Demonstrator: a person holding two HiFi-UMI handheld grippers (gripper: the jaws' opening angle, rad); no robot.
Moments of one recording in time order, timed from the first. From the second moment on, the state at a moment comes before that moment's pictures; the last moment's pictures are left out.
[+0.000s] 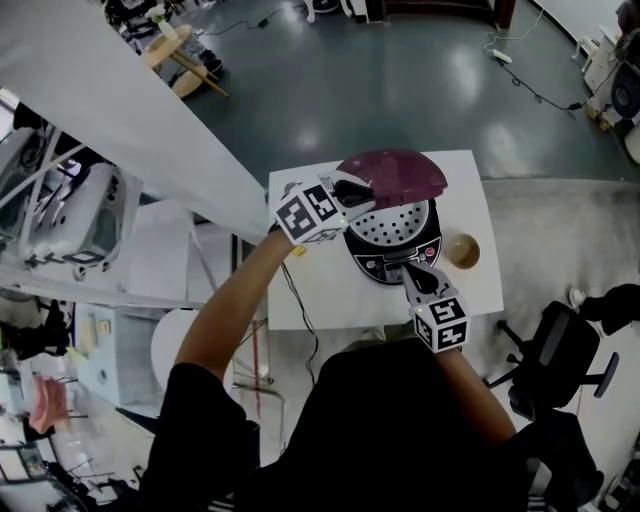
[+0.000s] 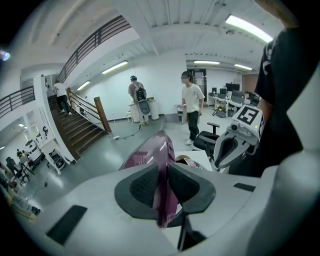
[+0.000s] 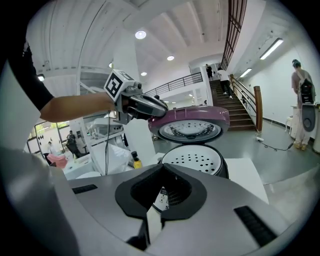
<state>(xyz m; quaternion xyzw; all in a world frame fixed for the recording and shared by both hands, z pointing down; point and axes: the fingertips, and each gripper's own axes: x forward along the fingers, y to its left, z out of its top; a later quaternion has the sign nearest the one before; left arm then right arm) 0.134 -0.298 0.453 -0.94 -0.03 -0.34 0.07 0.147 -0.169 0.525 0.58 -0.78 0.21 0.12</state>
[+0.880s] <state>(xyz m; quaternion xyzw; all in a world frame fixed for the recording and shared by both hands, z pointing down) 0.126 -0.249 0.523 -0.93 -0.08 -0.35 0.05 0.155 -0.152 0.547 0.59 -0.77 0.23 0.14</state>
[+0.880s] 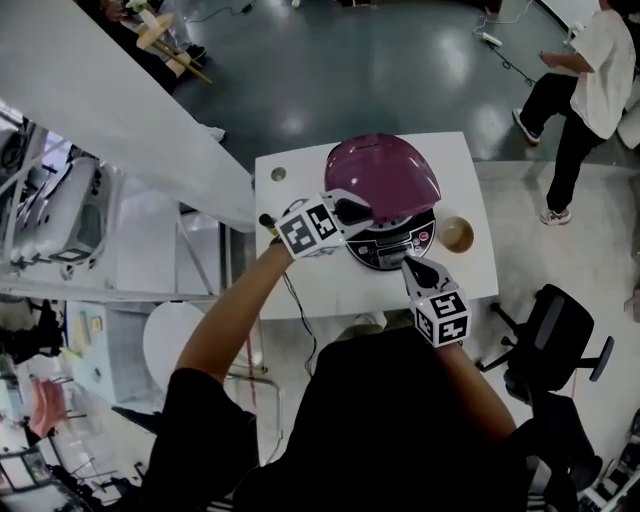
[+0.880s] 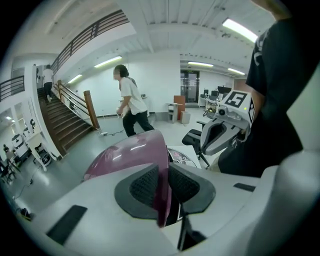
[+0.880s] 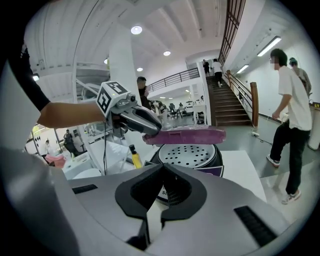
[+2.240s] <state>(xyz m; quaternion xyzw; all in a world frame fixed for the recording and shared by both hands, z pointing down) 0.129 -0.228 0.600 -0.91 -0.11 -0.41 -0.05 0.190 -0.182 0.574 0.59 -0.74 0.27 0.15</state>
